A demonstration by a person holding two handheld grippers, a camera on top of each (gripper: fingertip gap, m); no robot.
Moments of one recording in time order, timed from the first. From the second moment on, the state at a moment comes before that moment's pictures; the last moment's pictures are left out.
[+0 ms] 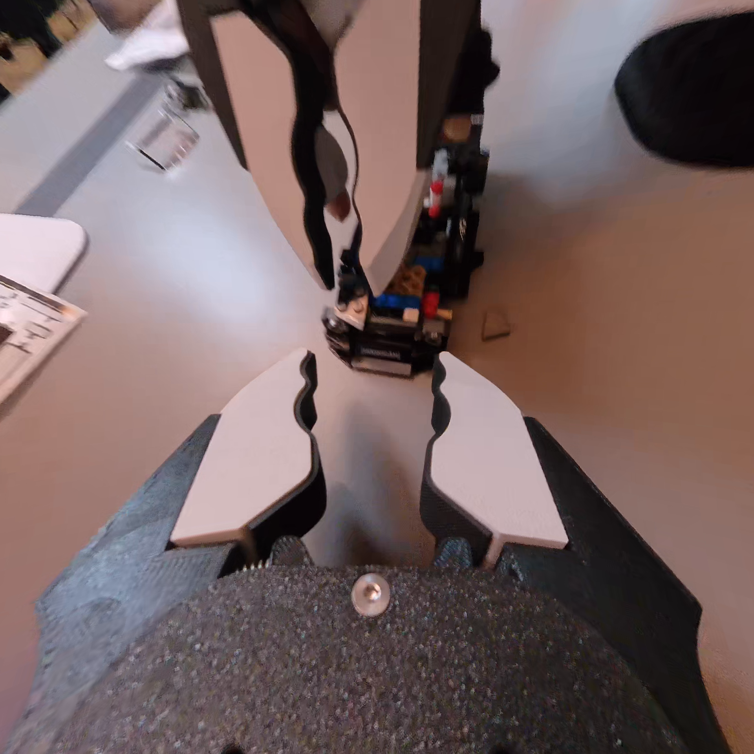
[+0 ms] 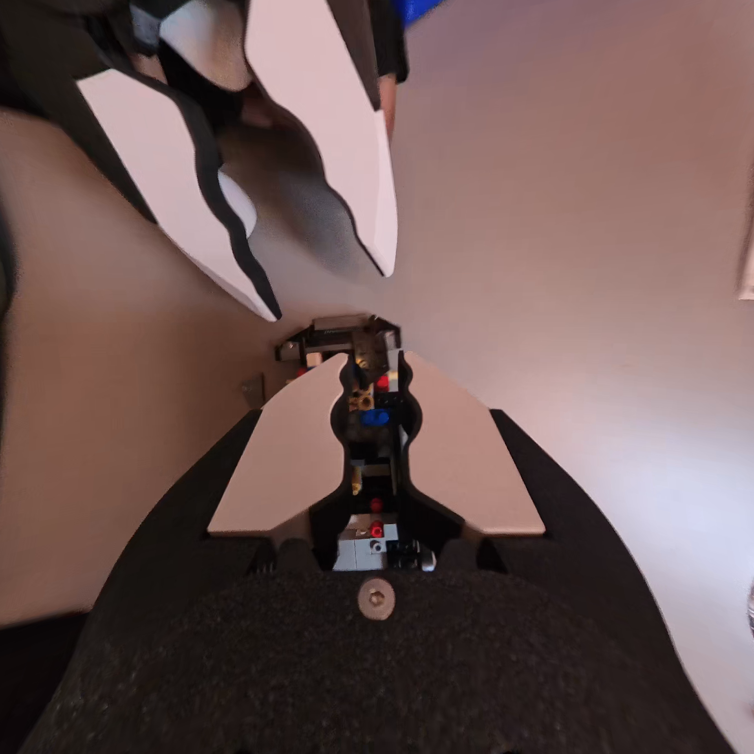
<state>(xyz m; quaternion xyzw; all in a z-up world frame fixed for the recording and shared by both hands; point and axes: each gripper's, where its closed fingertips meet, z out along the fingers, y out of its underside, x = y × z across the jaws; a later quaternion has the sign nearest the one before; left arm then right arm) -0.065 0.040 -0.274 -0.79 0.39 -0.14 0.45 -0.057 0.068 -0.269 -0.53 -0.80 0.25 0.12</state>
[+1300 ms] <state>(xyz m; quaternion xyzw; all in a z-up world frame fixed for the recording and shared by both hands) -0.306 0.155 -0.053 -0.73 0.08 0.03 0.68 -0.228 0.212 -0.055 -0.54 -0.48 0.31 0.62</state>
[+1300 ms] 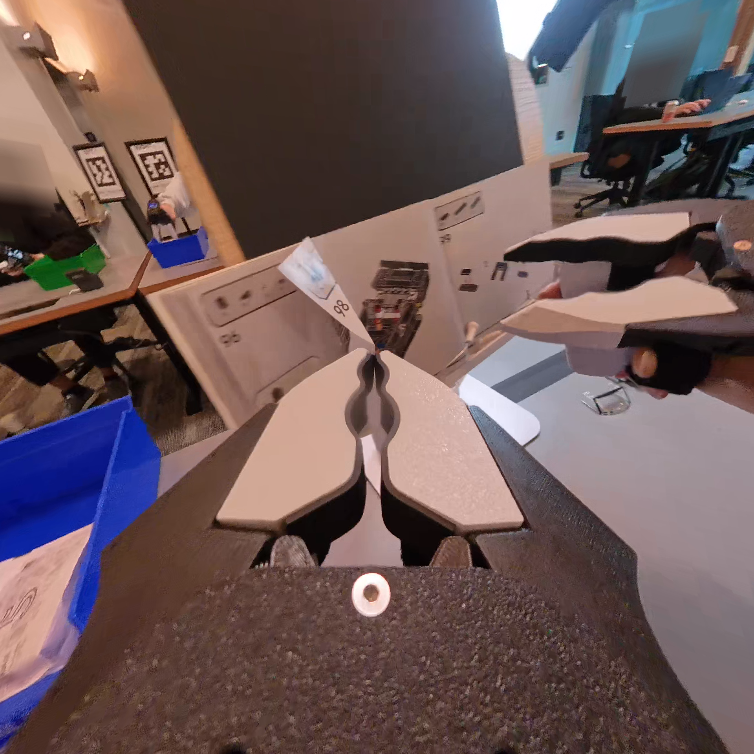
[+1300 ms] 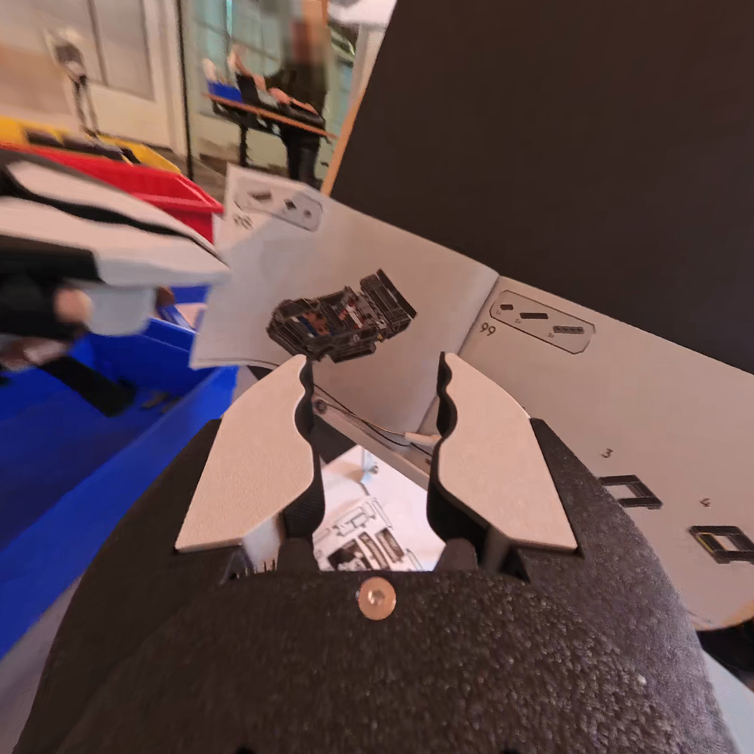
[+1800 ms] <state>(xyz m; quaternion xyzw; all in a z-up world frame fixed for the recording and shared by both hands) -0.221 0.191 -0.095 -0.71 0.23 0.06 0.66 -0.242 0.203 -0.066 -0.63 -0.48 0.39 0.47</state>
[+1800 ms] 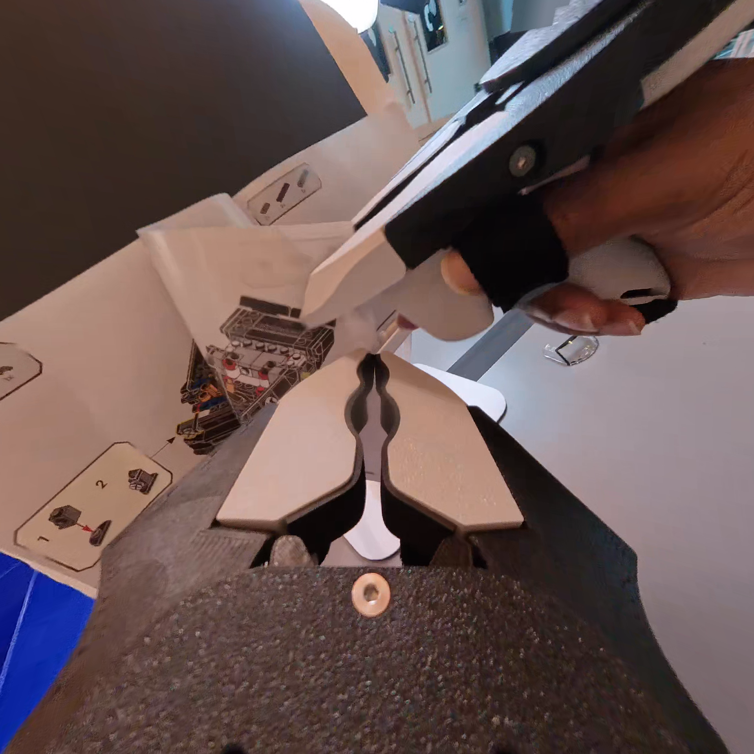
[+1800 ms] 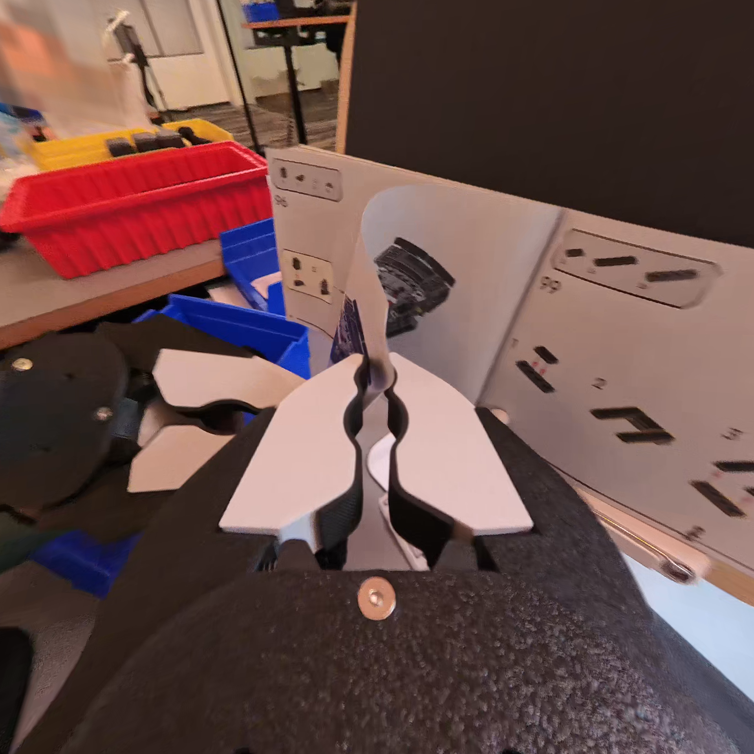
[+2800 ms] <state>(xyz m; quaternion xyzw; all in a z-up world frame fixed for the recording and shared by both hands) -0.240 0.179 -0.116 -0.75 0.16 0.02 0.64 -0.169 0.299 -0.048 -0.63 -0.51 0.30 0.51</state>
